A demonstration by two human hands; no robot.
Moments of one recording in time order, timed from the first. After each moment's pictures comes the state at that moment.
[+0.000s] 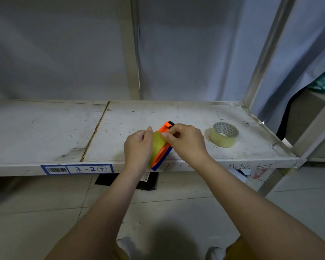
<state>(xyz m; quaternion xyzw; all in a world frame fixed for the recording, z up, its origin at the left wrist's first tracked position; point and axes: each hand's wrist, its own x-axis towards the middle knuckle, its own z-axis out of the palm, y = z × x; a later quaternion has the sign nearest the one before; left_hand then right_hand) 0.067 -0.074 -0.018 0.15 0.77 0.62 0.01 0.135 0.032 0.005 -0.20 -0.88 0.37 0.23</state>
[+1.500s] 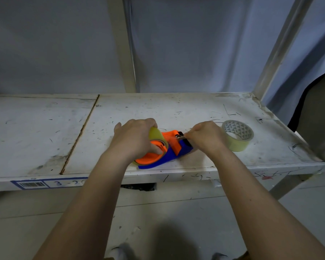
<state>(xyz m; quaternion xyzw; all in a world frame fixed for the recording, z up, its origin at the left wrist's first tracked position) 0.003 -0.044 0.007 0.36 0.93 0.09 0.06 0.090 0.119 -0.025 -0.38 -0.85 0.34 0.10</state>
